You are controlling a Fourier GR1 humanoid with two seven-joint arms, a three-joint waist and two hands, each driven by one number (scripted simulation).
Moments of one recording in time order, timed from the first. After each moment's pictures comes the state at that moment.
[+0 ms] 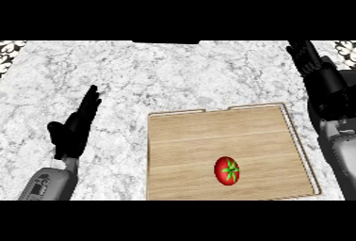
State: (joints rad) left arm -0.18 0.28 -0.14 -1.35 0.14 0.18 -0.03; right arm -0.43 -0.42 0.08 -1.51 -0.10 -0.07 0.07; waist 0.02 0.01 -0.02
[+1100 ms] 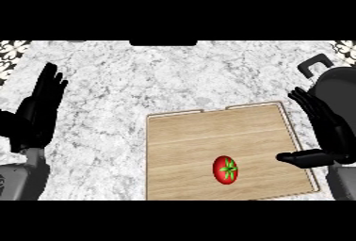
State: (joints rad) left arm -0.20 0.33 0.01 -1.58 0.20 0.23 0.17; right arm -0.17 -0.40 -0.02 -1.26 -0.17 0.28 -0.68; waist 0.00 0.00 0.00
